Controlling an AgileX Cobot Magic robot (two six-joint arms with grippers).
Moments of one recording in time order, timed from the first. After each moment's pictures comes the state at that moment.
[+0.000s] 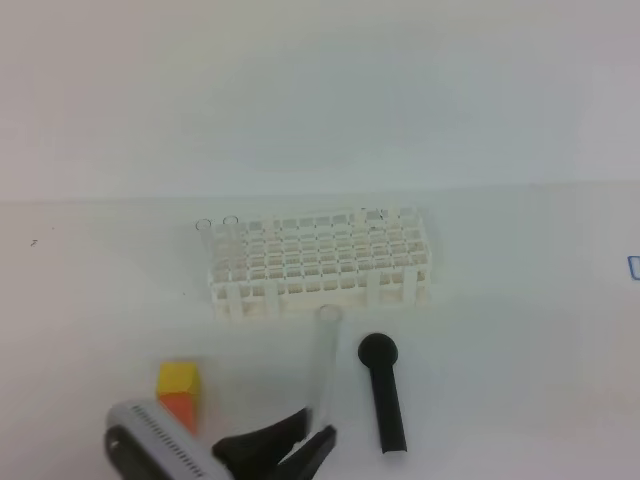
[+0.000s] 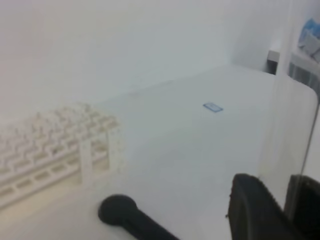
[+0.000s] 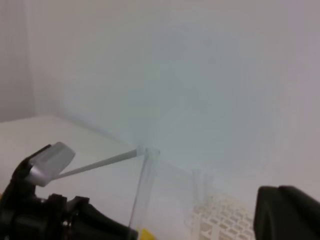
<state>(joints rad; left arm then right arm) -1.19 1.31 -0.17 -0.26 -1.11 0.09 0.36 0.36 -0.37 1.41 0.46 -1.44</state>
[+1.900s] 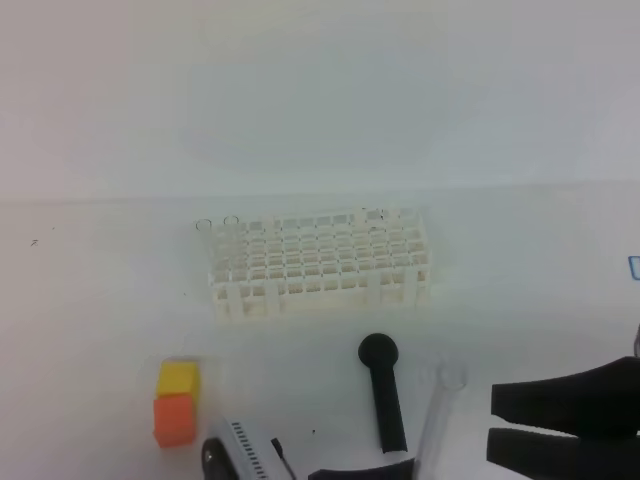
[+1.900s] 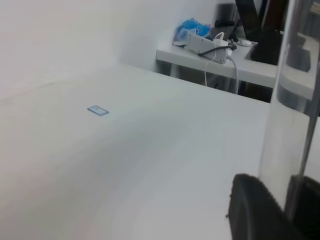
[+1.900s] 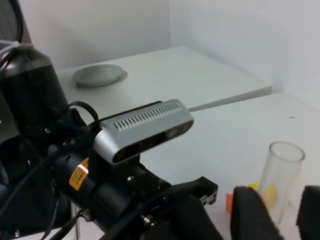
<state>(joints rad) -1.19 1.45 -0.21 0.07 -1.20 -0.11 0.36 0.92 -0.45 1.68 0.89 -1.89</state>
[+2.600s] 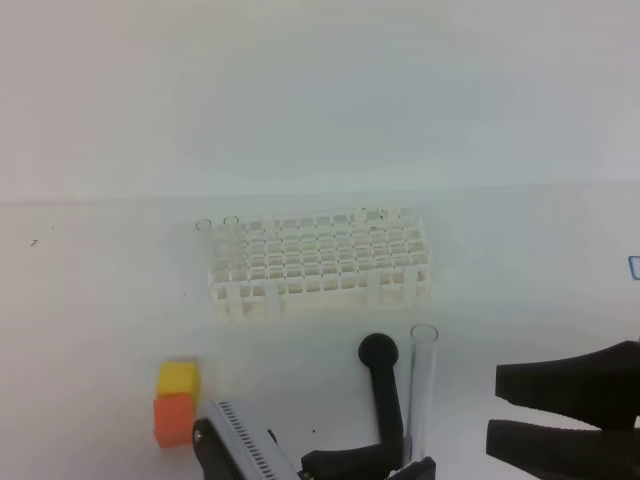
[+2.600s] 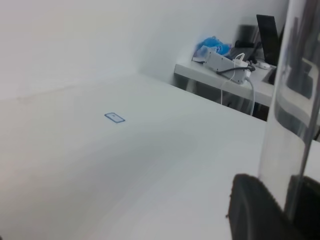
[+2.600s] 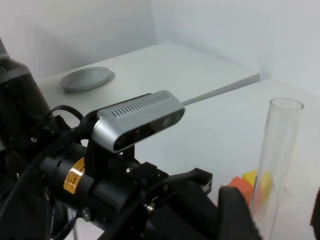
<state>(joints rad) -1.19 1.45 -0.23 0.02 -1.20 -0.17 0.36 0.92 -0.45 1.68 0.84 -1.80</state>
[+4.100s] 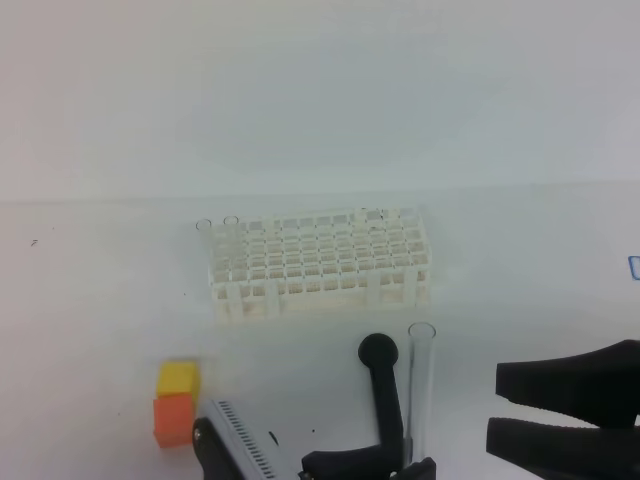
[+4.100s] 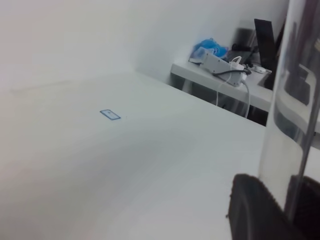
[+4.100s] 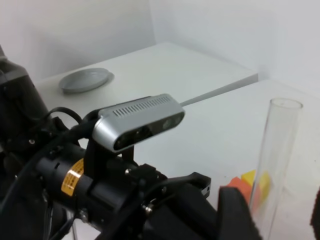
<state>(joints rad) -1.19 1.45 -0.23 0.02 -1.20 -0.22 0.36 0.92 -0.45 1.68 0.83 -1.79</state>
